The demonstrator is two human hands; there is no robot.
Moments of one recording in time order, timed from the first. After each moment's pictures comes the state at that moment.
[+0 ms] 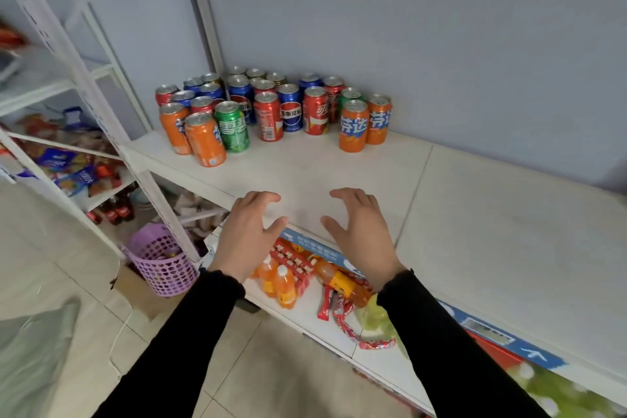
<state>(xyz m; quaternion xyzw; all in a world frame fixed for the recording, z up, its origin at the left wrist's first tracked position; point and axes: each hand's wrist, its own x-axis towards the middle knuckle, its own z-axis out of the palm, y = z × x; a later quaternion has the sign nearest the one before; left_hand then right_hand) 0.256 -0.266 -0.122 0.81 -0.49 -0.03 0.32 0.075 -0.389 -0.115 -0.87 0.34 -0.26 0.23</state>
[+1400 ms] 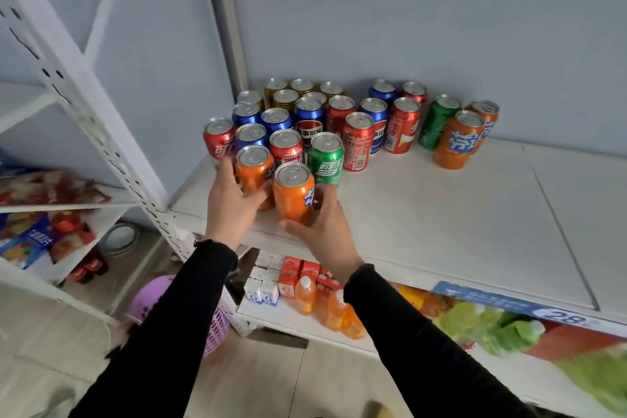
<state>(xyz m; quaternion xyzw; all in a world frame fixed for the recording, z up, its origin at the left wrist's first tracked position) 0.598 -0.307 -0.105 0.71 -0.44 -0.17 0.52 0.429 -0.349 -0.143 -0.72 0.45 -0.33 0.41</state>
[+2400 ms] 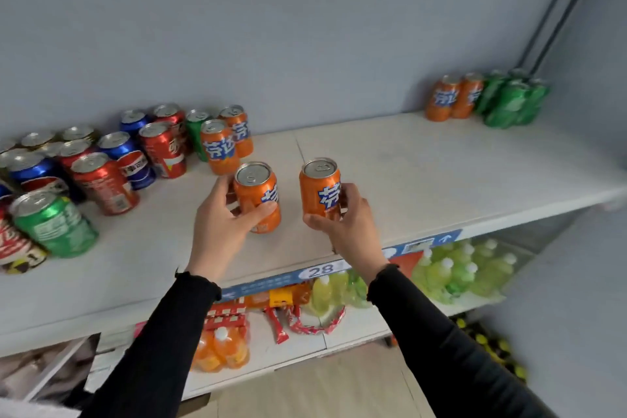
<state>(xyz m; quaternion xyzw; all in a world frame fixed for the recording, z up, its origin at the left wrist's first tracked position) 0.253 -0.392 -0.093 0.54 -0.61 -0.31 0.48 0.036 -0.376 -0.125 -0.55 0.60 -0.49 0.32</state>
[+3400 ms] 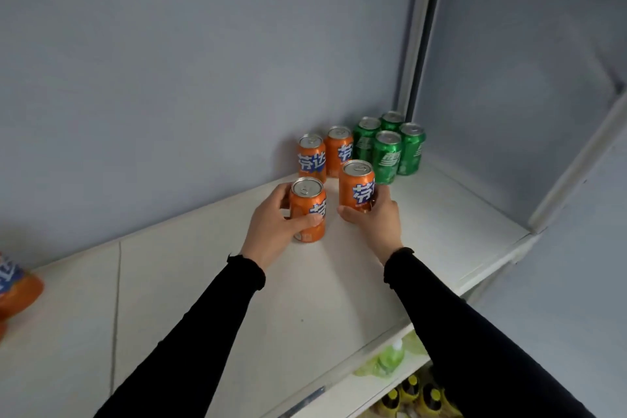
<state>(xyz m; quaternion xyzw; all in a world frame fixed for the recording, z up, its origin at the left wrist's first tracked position) -0.138 -0.609 -0.100 0.42 -0.71 -0.43 0.37 -0.338 -0.557 -0.134 -0.39 0.72 -0.53 0.22</state>
